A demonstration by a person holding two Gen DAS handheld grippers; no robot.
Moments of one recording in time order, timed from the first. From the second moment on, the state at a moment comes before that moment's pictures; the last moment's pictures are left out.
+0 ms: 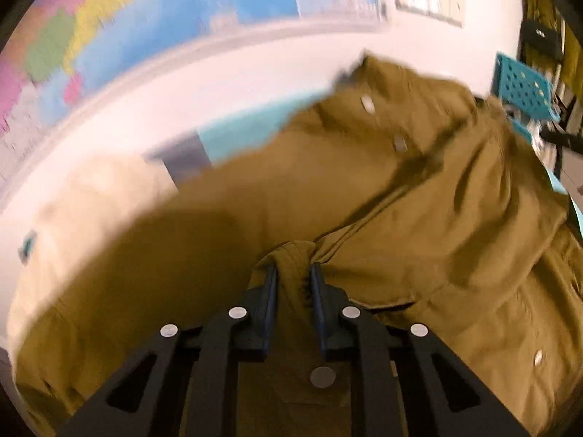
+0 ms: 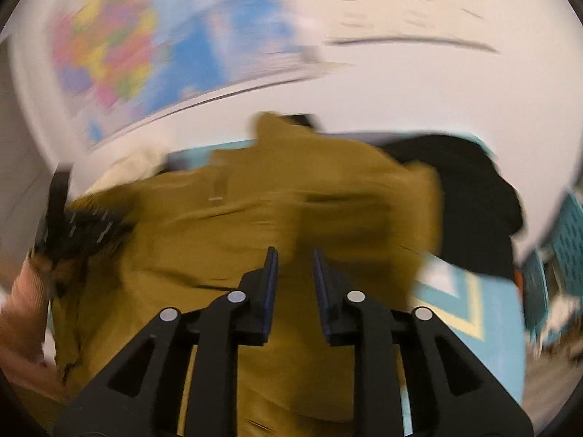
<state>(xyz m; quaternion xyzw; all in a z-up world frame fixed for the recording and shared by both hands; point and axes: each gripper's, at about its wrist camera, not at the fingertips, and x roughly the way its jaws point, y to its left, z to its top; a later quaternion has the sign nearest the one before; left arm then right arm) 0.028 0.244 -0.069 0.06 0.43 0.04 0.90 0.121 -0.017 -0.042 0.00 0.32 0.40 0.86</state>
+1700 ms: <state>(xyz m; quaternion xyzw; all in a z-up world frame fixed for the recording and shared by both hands) -0.146 0.335 0.020 -0.08 0.28 0.11 0.95 0.059 0.093 0.087 -0.13 0.27 0.60 0.74</state>
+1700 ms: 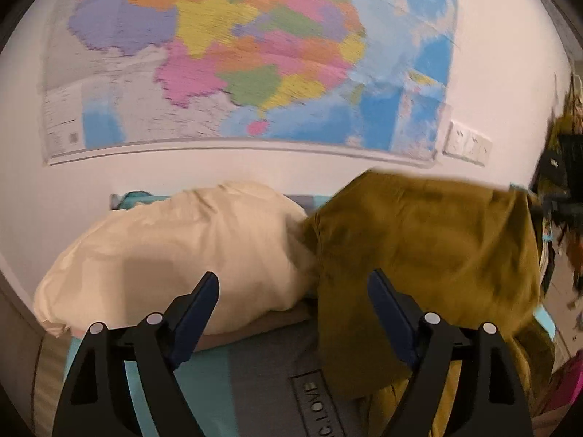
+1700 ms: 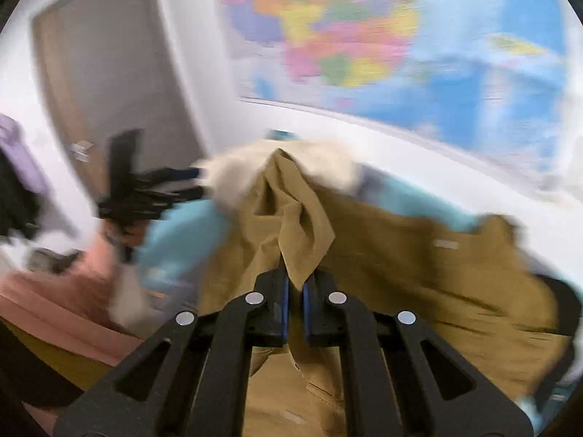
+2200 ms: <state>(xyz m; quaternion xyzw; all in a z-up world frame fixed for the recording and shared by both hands) -0.026 0.221 -0.057 0.06 0.39 0.04 0.92 0.168 0.039 -0.037 -0.08 0.38 0.43 0.81</state>
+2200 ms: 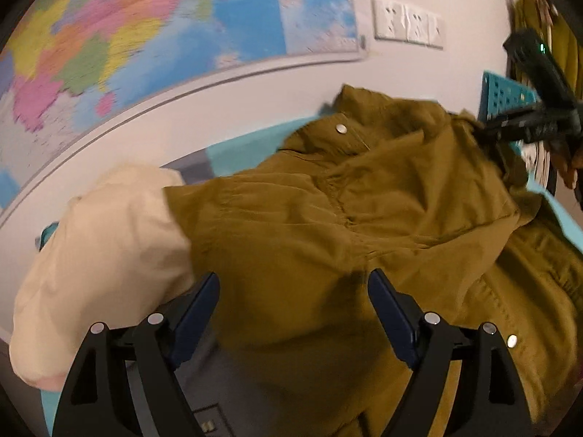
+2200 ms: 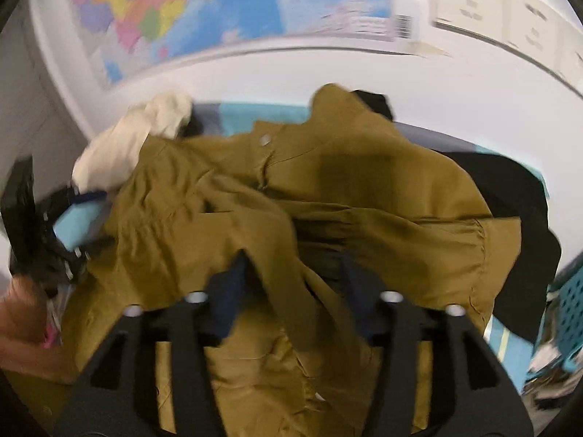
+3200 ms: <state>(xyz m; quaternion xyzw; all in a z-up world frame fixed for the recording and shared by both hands) 0.001 0.242 -0.092 0.03 0.41 0.12 0.90 0.175 -0.081 -0.047 0.09 0.34 0.44 0.83</state>
